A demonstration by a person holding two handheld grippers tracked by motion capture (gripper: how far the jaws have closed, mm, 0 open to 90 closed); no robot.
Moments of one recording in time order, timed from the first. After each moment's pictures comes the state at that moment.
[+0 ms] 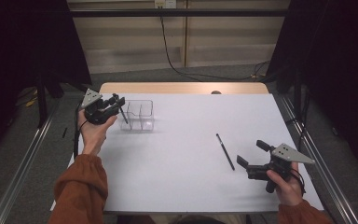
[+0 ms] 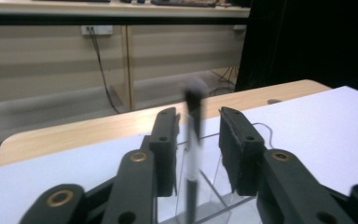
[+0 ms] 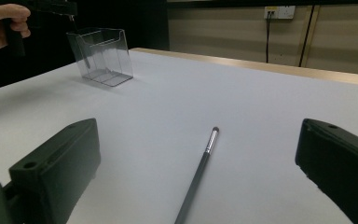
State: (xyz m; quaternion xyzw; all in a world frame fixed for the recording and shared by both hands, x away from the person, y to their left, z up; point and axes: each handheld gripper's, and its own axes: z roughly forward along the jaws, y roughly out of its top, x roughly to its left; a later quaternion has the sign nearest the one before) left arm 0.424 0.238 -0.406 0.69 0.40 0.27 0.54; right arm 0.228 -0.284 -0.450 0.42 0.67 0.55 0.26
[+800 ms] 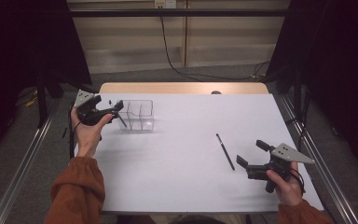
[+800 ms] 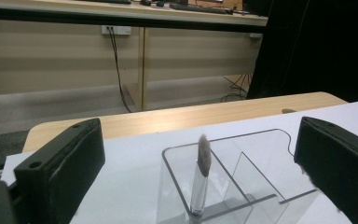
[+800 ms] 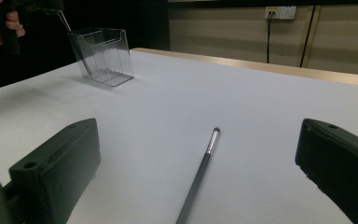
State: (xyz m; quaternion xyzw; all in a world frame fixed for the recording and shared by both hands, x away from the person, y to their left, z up) left arm 0.419 0.255 -0.404 0.66 0.44 0.27 0.55; right arm 0.229 -0.283 -0.450 0.42 0.67 0.55 0.26
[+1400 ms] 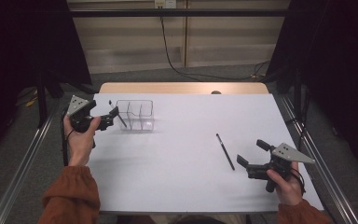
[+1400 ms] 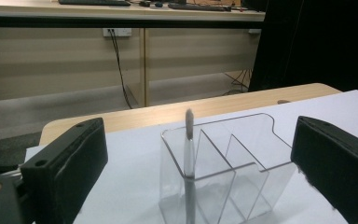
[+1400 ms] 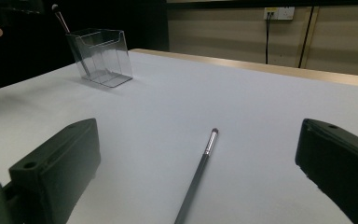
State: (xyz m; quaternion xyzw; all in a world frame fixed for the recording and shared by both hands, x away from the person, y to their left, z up) left arm 0.386 0.264 -0.396 0.67 0.42 0.29 0.54; right arm 0.229 -0.284 -0.449 0.42 0.67 0.55 0.26
